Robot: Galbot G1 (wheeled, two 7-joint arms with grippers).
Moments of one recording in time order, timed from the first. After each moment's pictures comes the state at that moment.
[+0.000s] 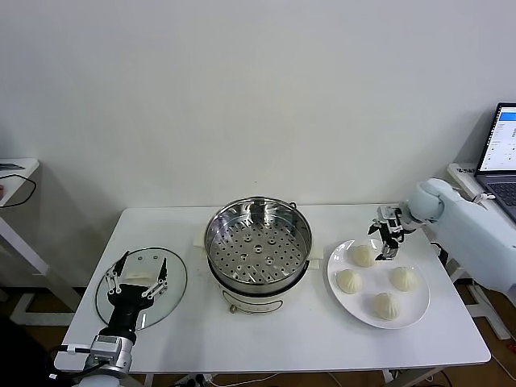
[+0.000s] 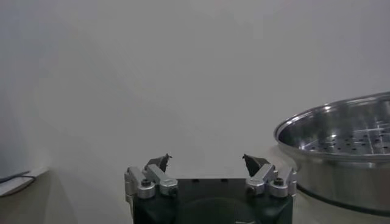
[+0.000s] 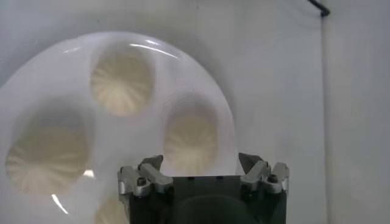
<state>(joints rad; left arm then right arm) 1.59 -1.45 -0.66 -2.13 0.13 0.04 0.07 -0.01 0.82 -0.61 0.96 -0.26 -0.09 -1.16</state>
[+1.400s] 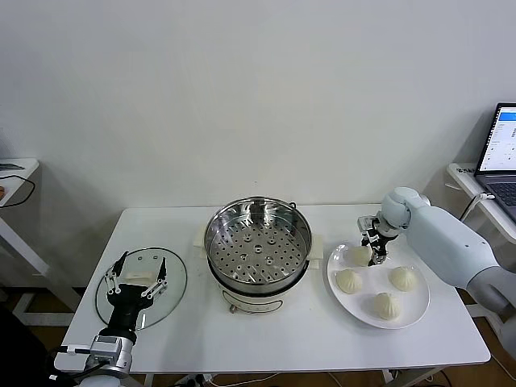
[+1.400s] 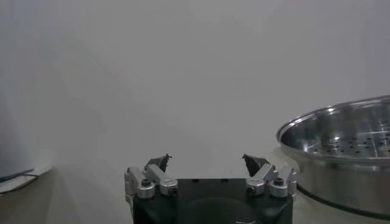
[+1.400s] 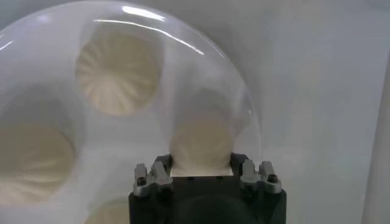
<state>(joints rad) 1.59 -1.46 -0.66 -2.14 0.13 0.04 0.06 -0.04 0.91 -0.61 0.88 -0.38 -0.06 -1.16</state>
